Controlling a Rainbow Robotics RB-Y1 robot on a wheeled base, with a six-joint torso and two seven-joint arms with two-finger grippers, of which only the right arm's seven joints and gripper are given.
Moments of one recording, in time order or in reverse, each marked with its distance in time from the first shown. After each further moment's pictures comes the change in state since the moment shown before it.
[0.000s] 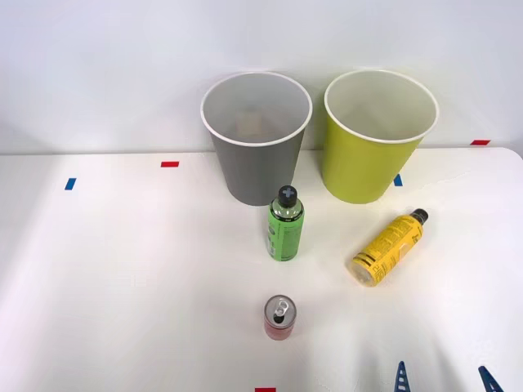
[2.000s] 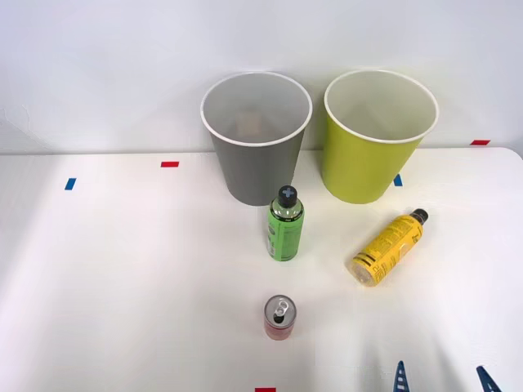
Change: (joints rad) arm -0.024 0.015 -0.010 0.032 -0.005 0.001 0.000
